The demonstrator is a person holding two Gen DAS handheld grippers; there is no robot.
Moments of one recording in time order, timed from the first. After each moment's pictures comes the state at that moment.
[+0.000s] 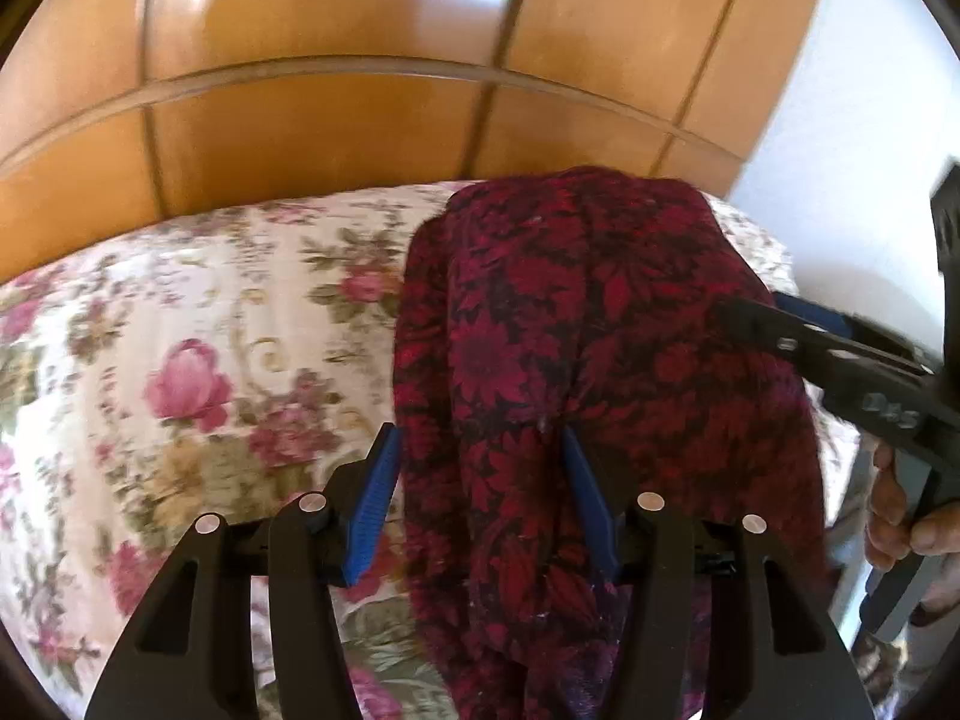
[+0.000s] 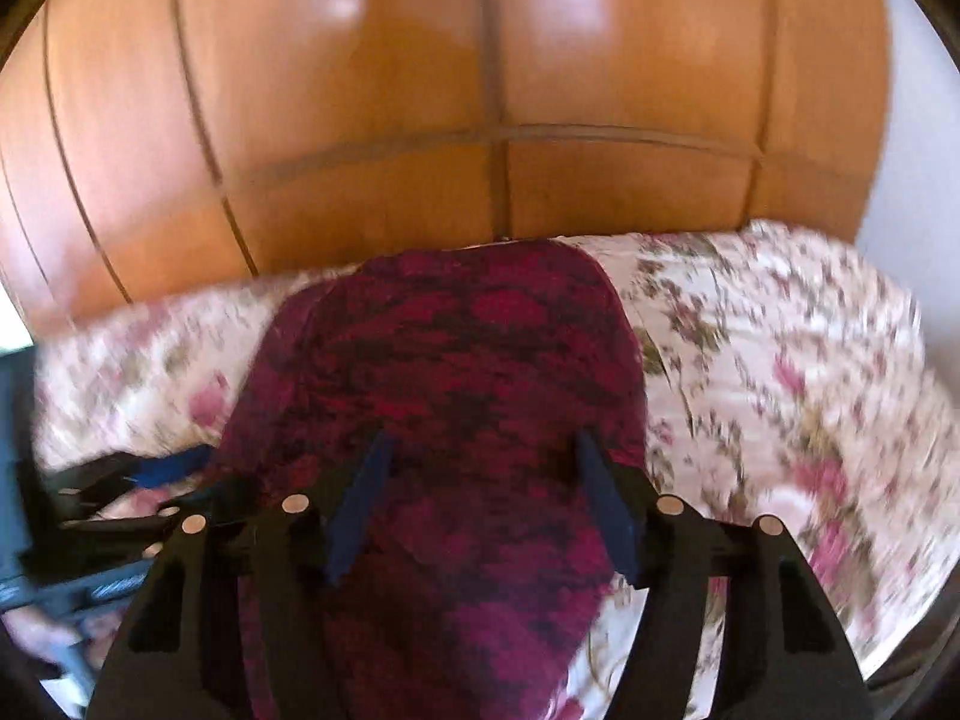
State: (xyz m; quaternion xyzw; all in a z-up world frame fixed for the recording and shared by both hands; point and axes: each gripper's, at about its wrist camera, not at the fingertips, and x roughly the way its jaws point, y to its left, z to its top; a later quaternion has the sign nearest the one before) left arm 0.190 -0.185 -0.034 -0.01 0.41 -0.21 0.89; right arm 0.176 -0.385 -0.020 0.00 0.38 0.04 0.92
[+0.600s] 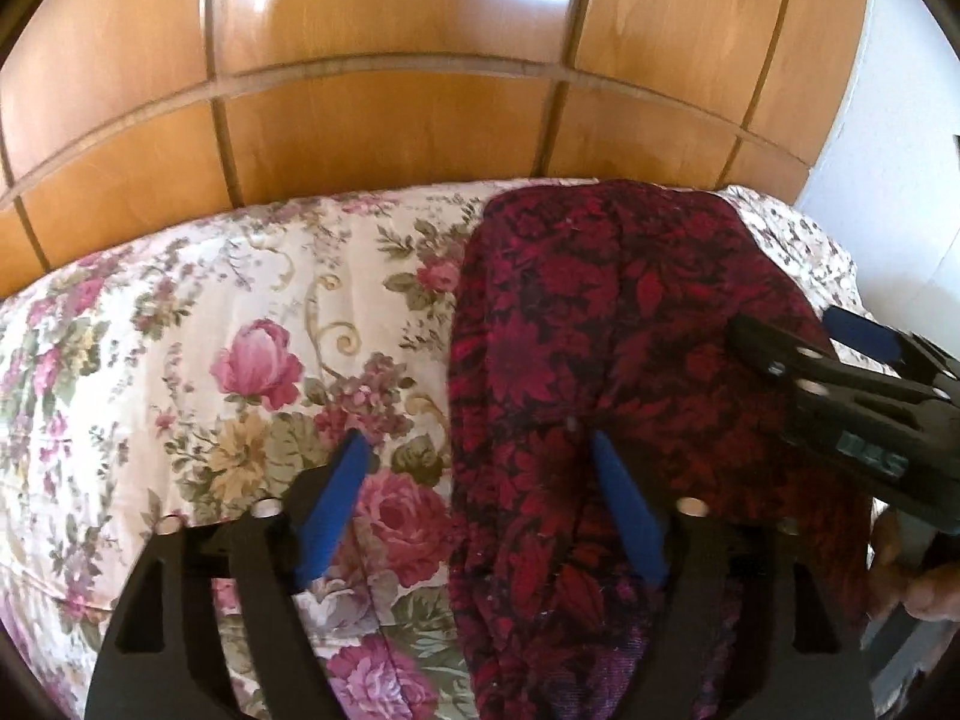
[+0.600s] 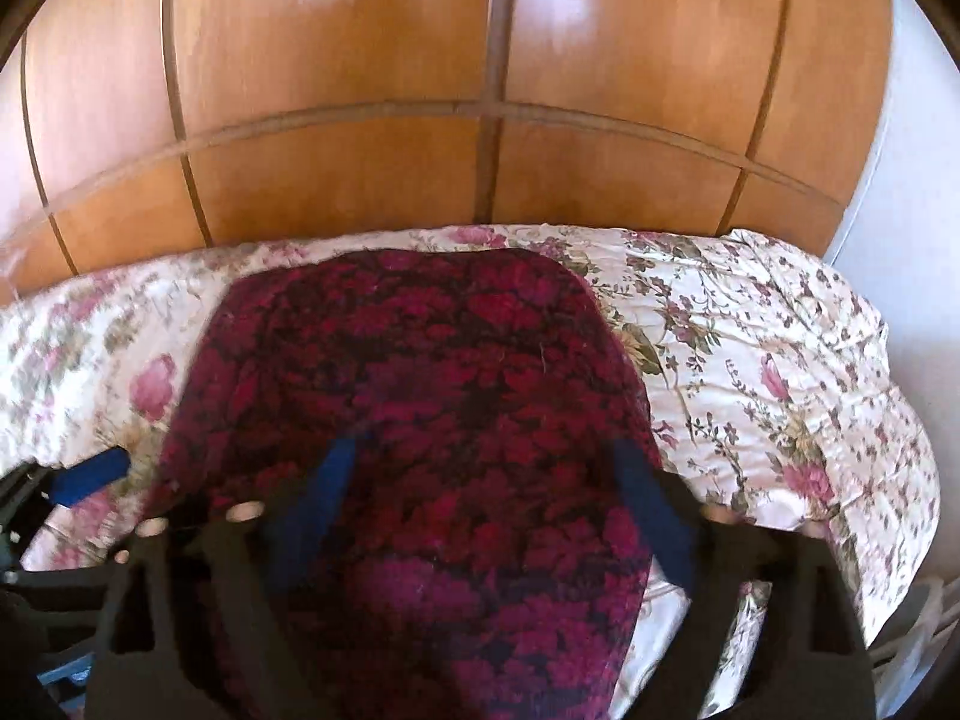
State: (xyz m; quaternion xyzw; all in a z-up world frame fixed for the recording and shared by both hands) left arm 0.188 -0.181 -0.039 0.00 0.41 -0.13 0.90; right arm 0.162 -0.361 -0.023 0.01 0.37 -0.02 0.93
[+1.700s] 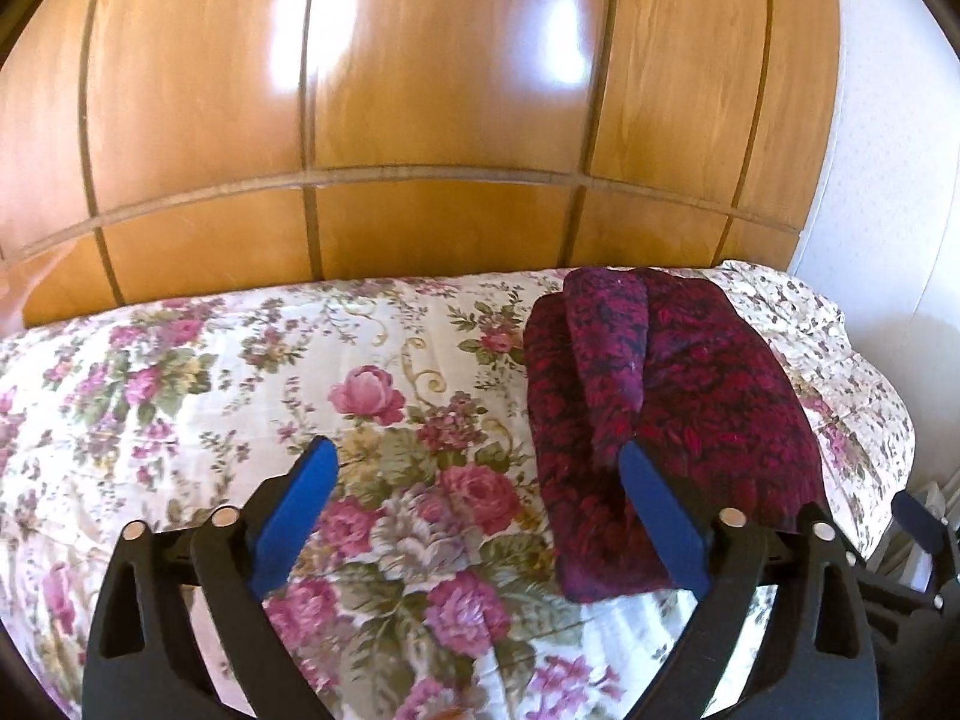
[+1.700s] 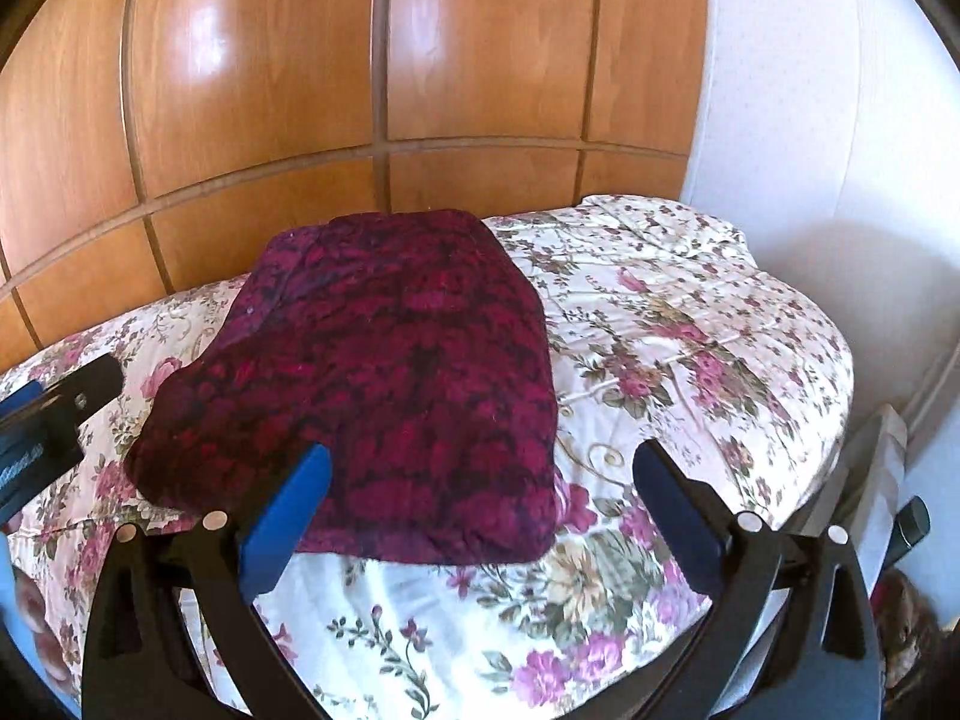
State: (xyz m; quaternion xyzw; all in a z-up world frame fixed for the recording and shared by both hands) left arm 0.103 -0.124 0.009 -0.01 0.31 -0.11 0.94; right arm 0.014 -0.317 -0.019 0.07 0.31 -0.18 0.93
